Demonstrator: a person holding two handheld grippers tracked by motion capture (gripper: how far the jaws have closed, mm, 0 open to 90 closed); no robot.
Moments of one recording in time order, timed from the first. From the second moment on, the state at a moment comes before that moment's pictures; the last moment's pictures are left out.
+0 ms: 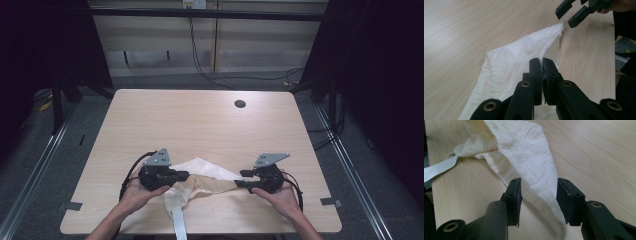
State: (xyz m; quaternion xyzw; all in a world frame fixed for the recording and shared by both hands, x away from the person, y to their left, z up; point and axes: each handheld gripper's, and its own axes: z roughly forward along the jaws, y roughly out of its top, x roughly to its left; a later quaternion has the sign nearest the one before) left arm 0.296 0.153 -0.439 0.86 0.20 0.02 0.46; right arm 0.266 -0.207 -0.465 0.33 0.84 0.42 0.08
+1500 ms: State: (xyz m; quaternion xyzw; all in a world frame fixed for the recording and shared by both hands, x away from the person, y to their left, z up) left arm 0.314 0.164 -0.466 0.86 0.26 0.01 0.44; right arm 0.251 -0.212 -0.492 0.34 0.85 0.39 0.11
